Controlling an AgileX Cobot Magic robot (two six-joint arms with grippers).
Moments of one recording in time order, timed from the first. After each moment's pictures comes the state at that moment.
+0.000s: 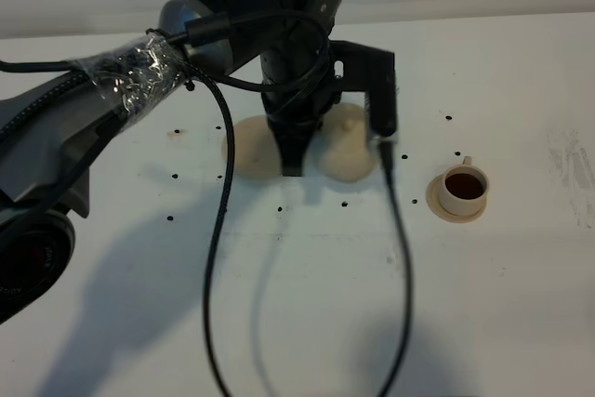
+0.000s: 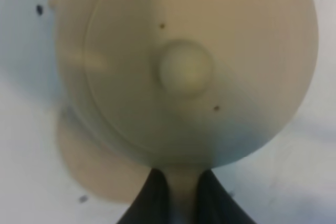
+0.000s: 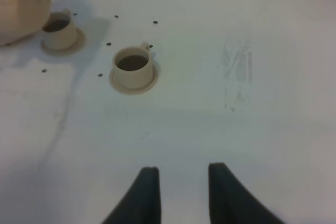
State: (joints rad) left arm -0.71 2.17 -1.96 0.17 1.19 0.84; right arm 0.08 -0.01 -0.52 0.10 1.12 -0.08
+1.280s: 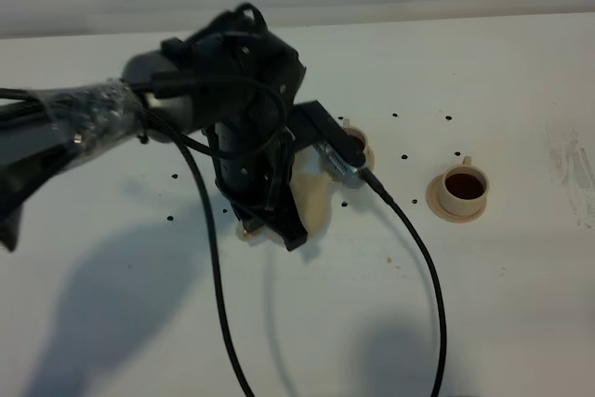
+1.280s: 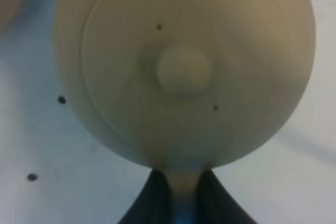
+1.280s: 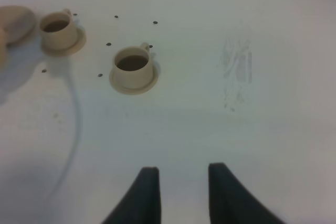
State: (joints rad) left arm -0.70 2.04 -1.51 0.14 1.10 0.20; right arm 0.08 -0.01 -0.52 0.10 1.12 -0.08
